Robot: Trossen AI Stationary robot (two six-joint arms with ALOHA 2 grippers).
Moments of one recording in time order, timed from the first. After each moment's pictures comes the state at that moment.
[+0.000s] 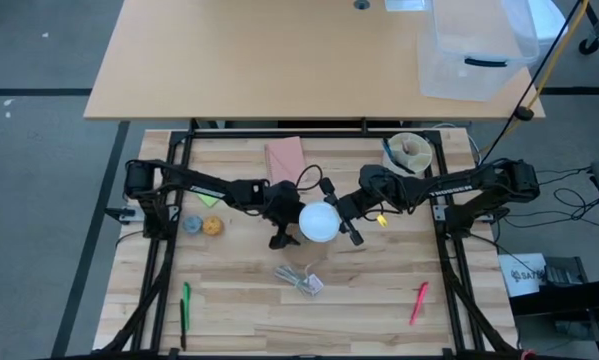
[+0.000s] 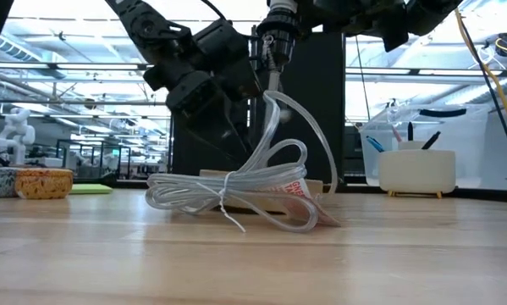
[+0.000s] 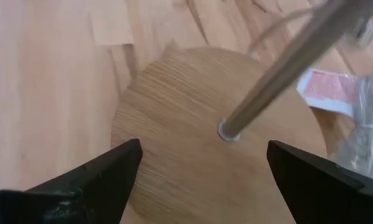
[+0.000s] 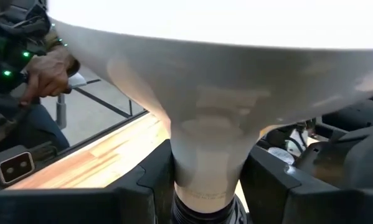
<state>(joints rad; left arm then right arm) 0.12 1.84 0.98 -0.08 0.40 0.18 -0.07 1.42 0.81 0.51 -0.57 -0.27</state>
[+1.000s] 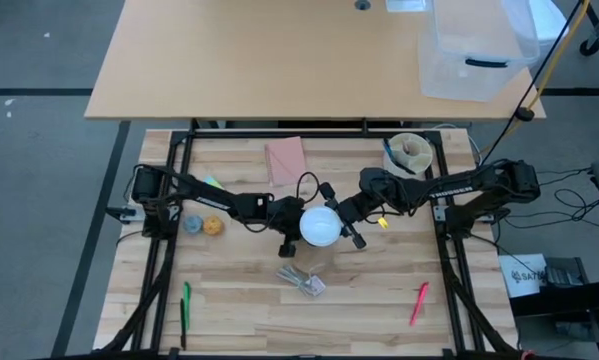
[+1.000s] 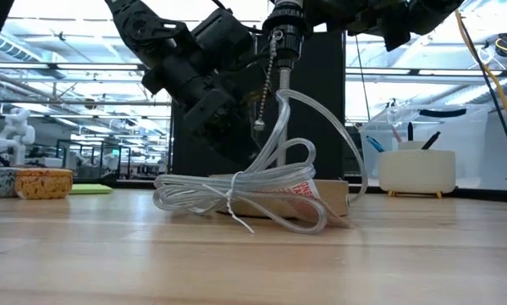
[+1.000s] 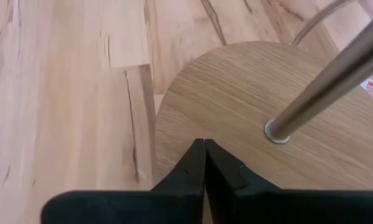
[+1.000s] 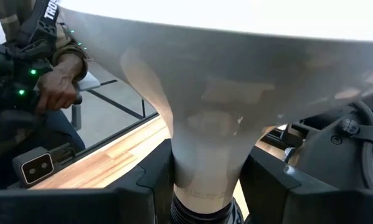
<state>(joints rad) 0.00 1.95 0.98 0.07 0.19 0.12 -0.07 1.42 0.81 0.51 -0.59 -0.24</state>
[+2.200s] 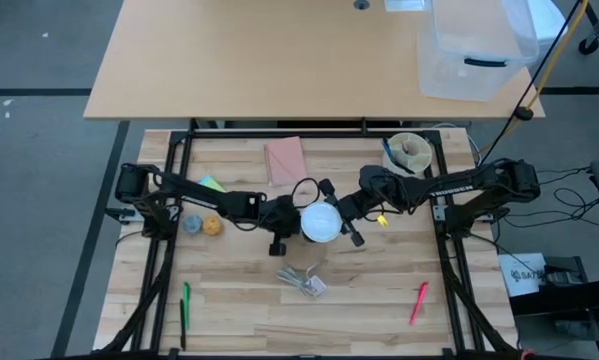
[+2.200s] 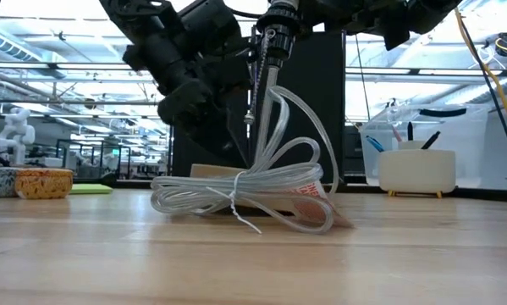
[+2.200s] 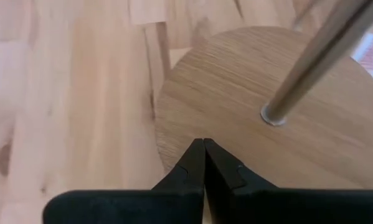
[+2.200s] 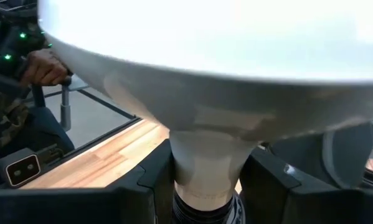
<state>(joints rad) -0.02 1.74 0.95 -0.13 0.07 0.11 -0.07 1.42 0.81 0.49 -0.57 -0.26</state>
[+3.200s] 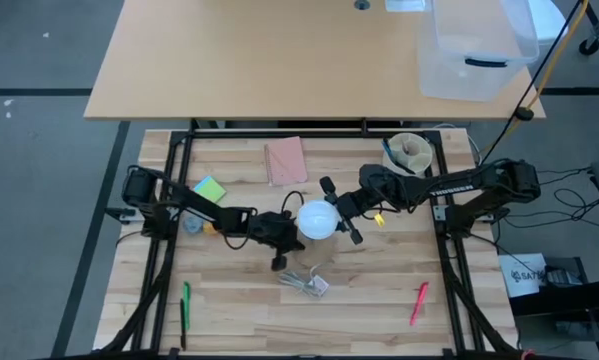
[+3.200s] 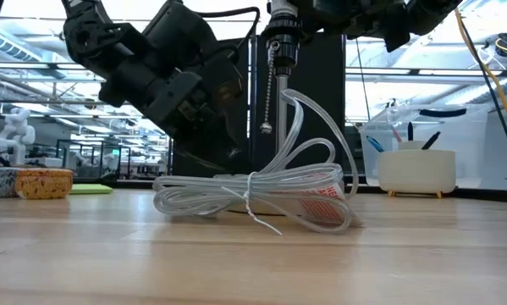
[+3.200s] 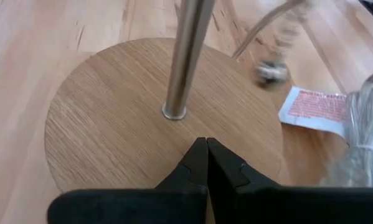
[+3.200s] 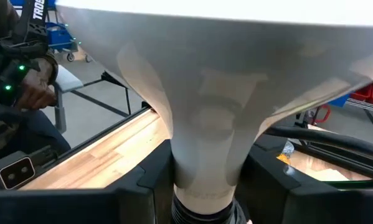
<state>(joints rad) -0.07 1.87 0.74 0.44 0.11 -0.13 -0.08 1.42 0.81 0.48 -0.54 -0.22</state>
